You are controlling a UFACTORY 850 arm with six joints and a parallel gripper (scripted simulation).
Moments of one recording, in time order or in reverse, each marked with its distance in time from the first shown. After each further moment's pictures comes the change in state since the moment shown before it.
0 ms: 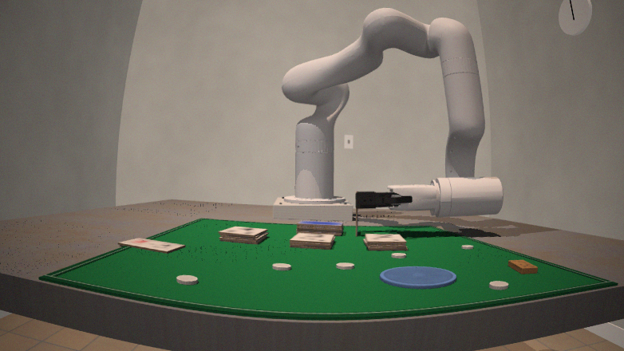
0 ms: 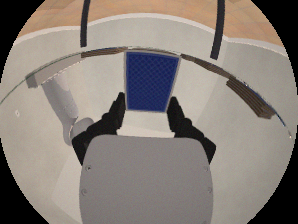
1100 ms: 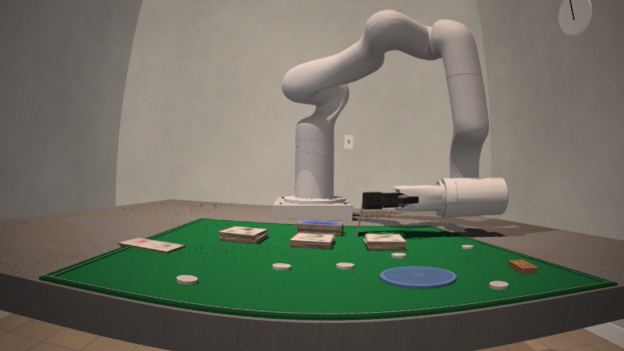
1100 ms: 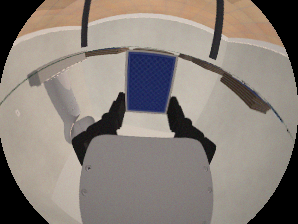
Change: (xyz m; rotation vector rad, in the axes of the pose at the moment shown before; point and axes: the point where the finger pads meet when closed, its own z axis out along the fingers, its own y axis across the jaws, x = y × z) arm 0.001 0.000 -0.014 0.000 0.000 0.000
